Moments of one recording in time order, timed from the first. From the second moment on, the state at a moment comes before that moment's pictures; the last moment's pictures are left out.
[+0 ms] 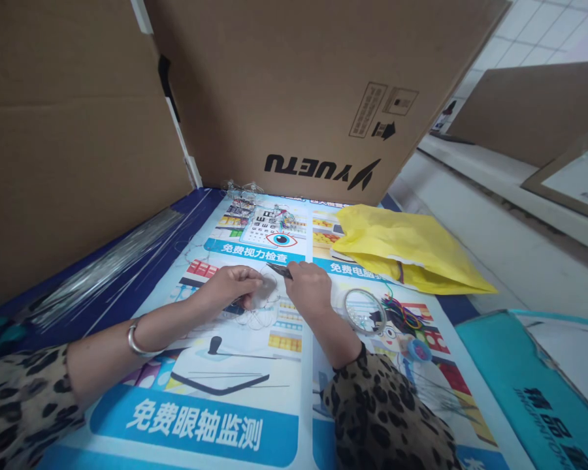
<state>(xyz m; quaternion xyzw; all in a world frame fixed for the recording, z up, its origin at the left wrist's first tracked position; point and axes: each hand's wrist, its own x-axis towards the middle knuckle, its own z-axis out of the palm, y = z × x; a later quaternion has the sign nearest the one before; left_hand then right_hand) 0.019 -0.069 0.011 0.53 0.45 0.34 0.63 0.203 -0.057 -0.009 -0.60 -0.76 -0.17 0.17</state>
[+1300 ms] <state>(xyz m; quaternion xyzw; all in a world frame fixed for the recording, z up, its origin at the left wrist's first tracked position) 0.015 -0.063 0.001 0.57 0.52 0.37 0.52 0.197 -0.064 -0.004 -0.54 -0.81 -0.15 0.18</state>
